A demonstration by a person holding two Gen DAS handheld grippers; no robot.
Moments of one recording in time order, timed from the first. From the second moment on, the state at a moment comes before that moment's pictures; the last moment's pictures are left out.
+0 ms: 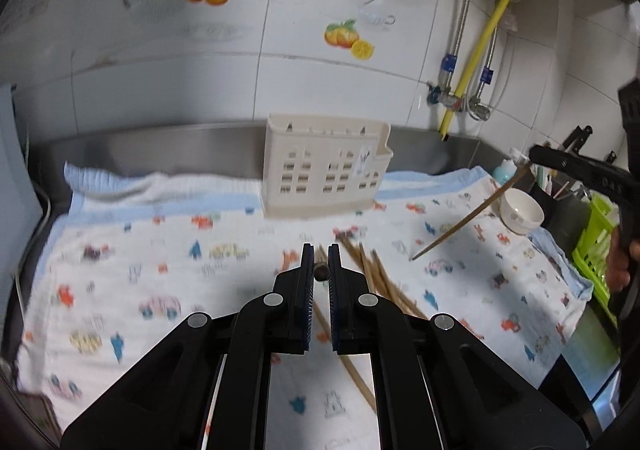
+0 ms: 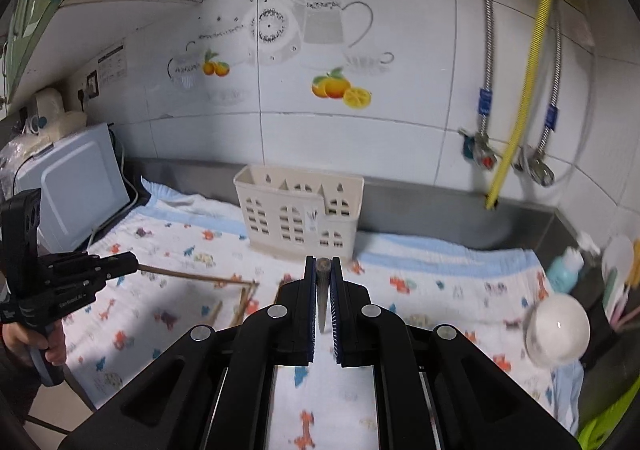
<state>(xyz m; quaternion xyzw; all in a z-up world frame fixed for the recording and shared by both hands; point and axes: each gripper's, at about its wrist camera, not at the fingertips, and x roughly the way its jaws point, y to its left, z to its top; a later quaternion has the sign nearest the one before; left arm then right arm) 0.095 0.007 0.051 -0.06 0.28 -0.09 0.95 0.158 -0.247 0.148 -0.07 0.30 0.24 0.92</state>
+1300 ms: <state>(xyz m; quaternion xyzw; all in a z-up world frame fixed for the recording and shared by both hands) 0.236 0.008 0.198 -0.02 0.17 -0.08 0.98 0.297 -0.217 0.174 -0.07 0.30 0.21 0.93</state>
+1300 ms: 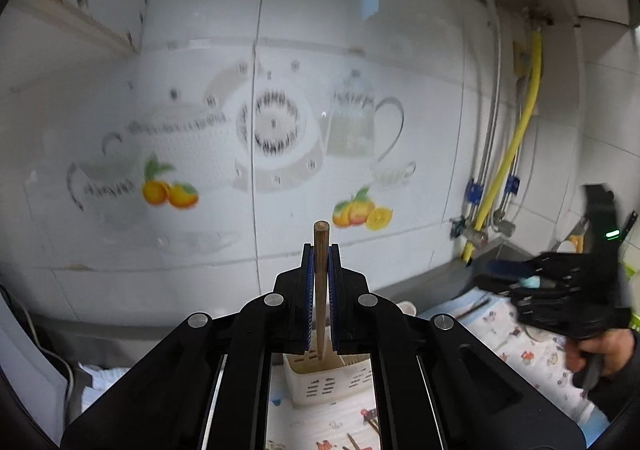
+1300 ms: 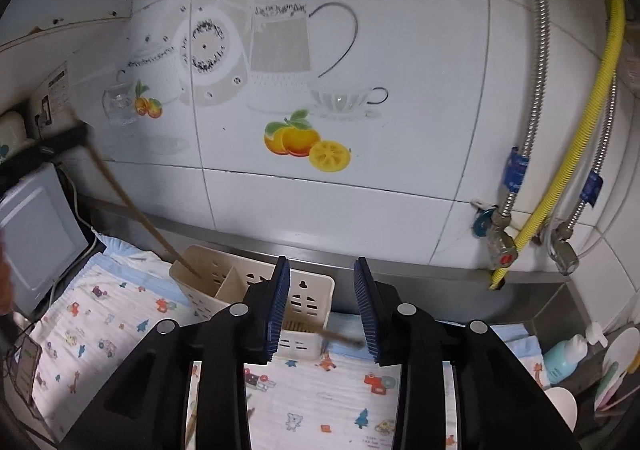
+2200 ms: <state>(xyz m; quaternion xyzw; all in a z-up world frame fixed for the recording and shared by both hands) 0.111 0.015 0.115 -0.05 0.26 -0.10 0.96 0.071 -0.232 0.108 -0.04 0.32 0.27 0.91</state>
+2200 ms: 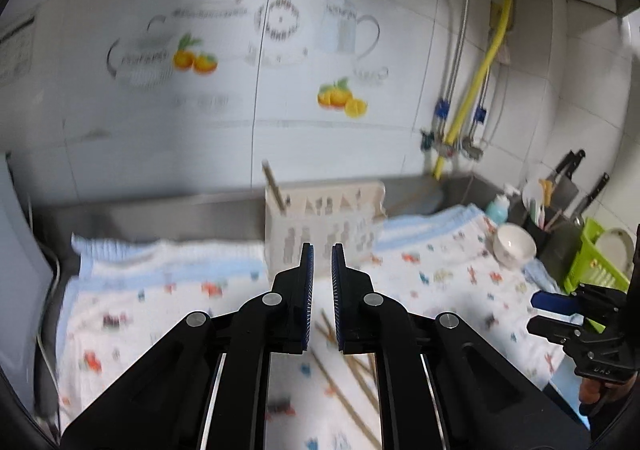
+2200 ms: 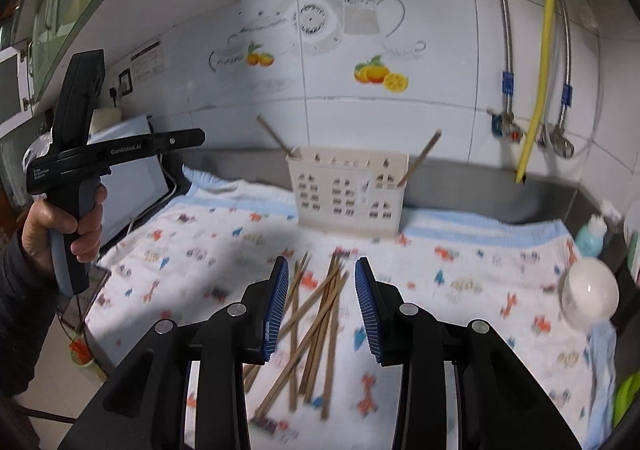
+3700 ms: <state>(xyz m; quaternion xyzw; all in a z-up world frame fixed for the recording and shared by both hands) 0.063 -0.073 -0.068 -0.06 0.43 -0.21 0.87 0.038 -0.204 -0.021 -0.01 0.41 0.21 0.89</state>
